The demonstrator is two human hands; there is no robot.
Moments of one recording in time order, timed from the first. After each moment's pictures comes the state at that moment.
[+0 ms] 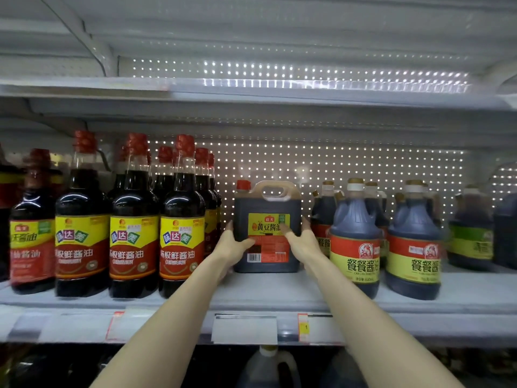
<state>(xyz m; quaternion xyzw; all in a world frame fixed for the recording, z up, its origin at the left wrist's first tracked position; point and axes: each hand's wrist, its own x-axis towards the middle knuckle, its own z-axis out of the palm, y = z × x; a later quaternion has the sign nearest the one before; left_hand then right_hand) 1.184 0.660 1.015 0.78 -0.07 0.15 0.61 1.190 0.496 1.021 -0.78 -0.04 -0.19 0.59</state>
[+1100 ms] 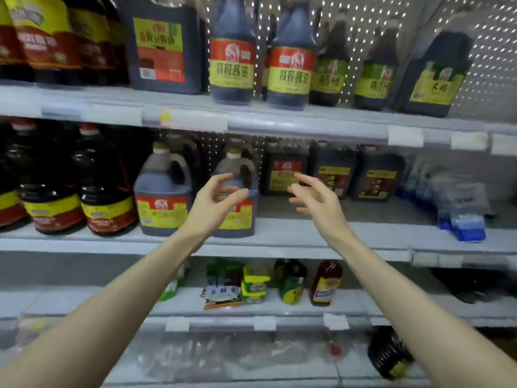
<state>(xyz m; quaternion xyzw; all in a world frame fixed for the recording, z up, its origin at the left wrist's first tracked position) 0.953 0.464 0.831 0.73 -0.12 0.11 0.66 0.939 0.252 0.844 -0.77 -0.10 -0.14 0.62</state>
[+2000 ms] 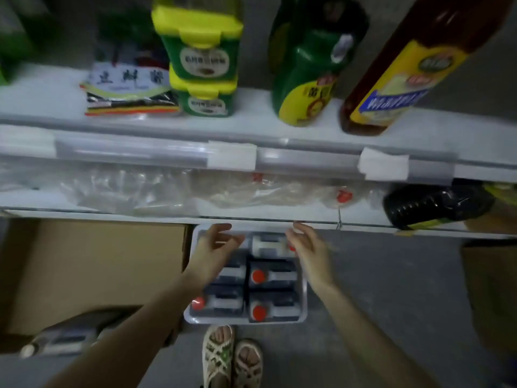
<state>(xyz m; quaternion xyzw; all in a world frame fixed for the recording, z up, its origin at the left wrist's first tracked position) 0.917 0.308 0.242 0.72 0.22 -0.25 0.61 0.910 0.107 0.238 -0.75 0.24 0.13 0.60</state>
